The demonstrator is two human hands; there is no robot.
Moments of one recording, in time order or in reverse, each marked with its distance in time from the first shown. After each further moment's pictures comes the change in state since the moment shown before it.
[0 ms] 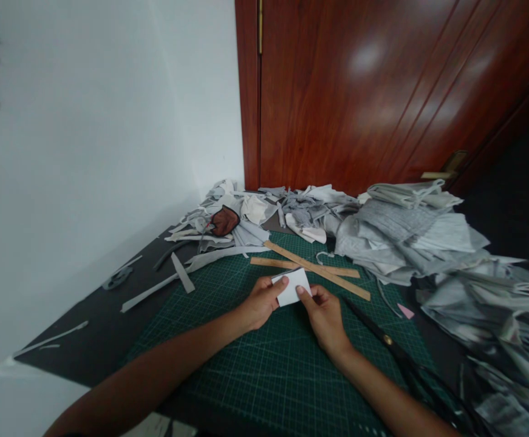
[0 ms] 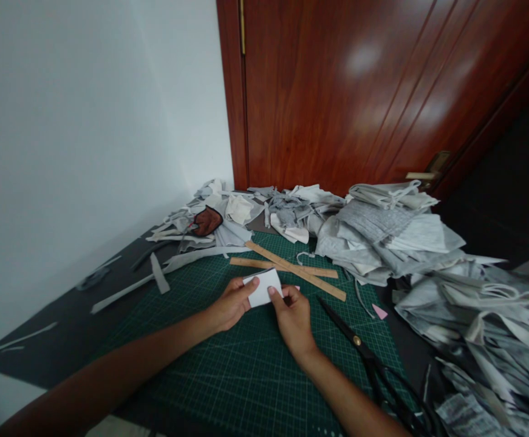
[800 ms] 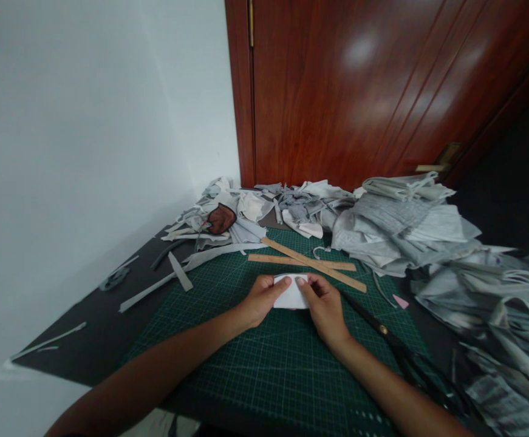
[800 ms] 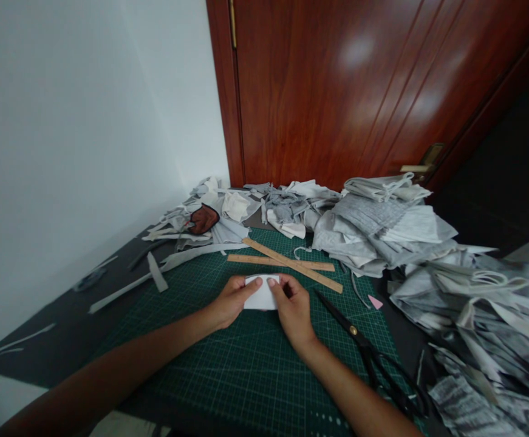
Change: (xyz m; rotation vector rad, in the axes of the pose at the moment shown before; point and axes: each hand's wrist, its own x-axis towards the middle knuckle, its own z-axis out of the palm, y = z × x) left_hand -0.003 -0.002 0.002 0.174 0.026 -0.069; right_hand -0.002 -0.011 -0.002 0.099 0.000 0.028
